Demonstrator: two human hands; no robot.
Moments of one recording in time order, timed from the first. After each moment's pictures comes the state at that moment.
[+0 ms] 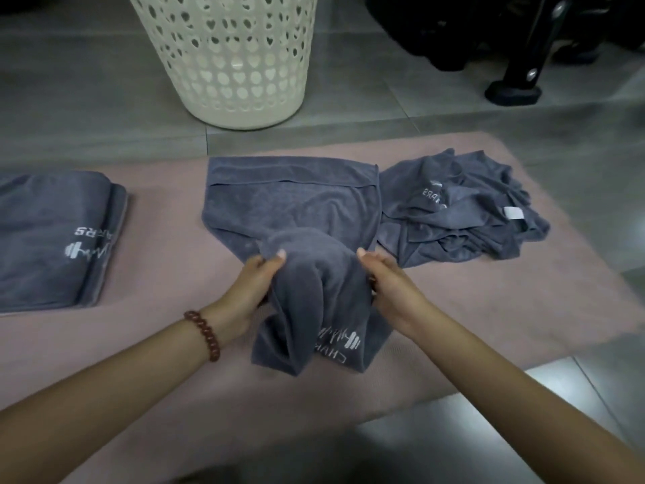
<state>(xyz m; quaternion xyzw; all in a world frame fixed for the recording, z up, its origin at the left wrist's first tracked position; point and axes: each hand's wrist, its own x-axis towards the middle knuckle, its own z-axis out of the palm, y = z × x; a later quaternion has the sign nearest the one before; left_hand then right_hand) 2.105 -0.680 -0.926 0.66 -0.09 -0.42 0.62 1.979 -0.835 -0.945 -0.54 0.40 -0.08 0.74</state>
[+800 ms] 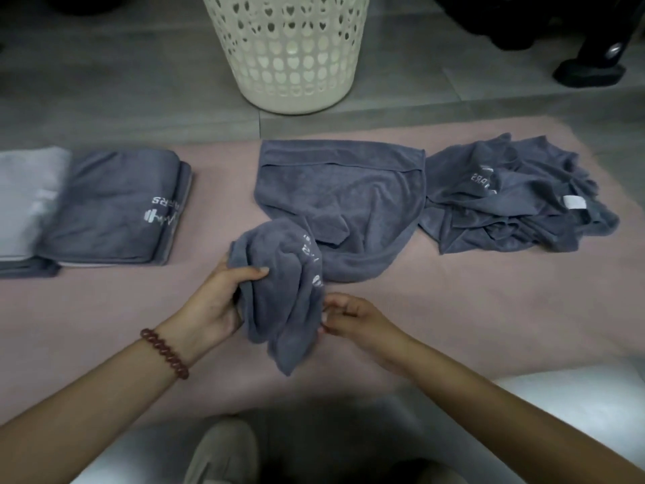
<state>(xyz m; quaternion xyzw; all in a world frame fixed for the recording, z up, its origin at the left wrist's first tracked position) 2.096 -0.583 -0.897 0.54 0.03 -0.42 0.73 1.961 -0.733 -0.955 -0.63 0.20 0.09 0.74</state>
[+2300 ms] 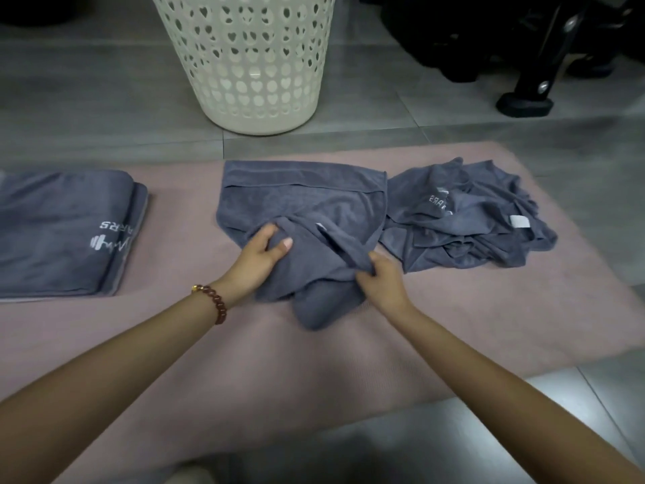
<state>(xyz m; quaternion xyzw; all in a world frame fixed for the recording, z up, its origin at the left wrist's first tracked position) 2.141 -0.686 -0.947 0.74 -0.29 -0.26 0.56 1.990 -0.834 -0.963 -0.81 0.37 -0.14 0.44</state>
